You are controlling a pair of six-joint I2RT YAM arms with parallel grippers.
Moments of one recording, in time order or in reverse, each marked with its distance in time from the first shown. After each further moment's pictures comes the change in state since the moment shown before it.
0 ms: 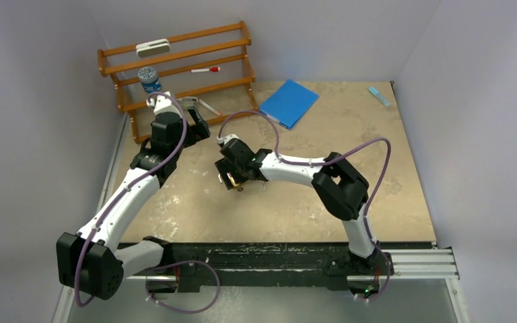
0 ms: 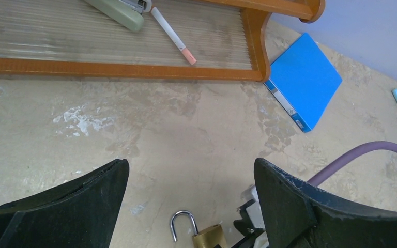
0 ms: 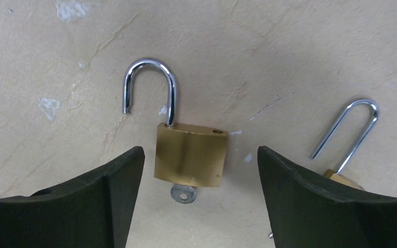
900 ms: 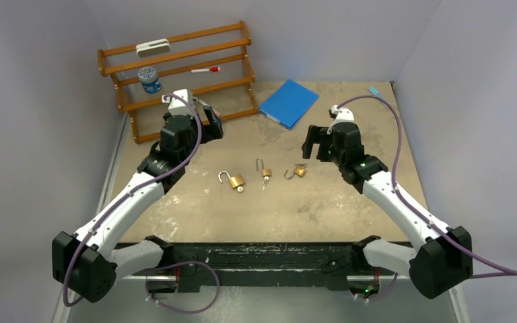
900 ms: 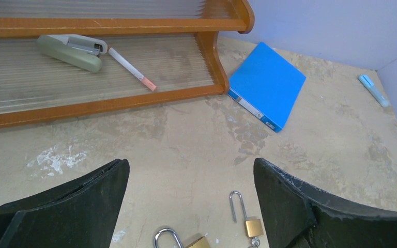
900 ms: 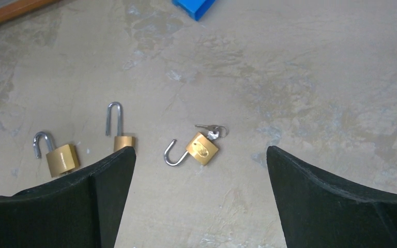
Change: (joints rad) left arm -0.159 -0.019 0.000 0.134 -0.070 0.137; right arm -0.543 -0.910 -0.595 0.051 -0.038 0.047
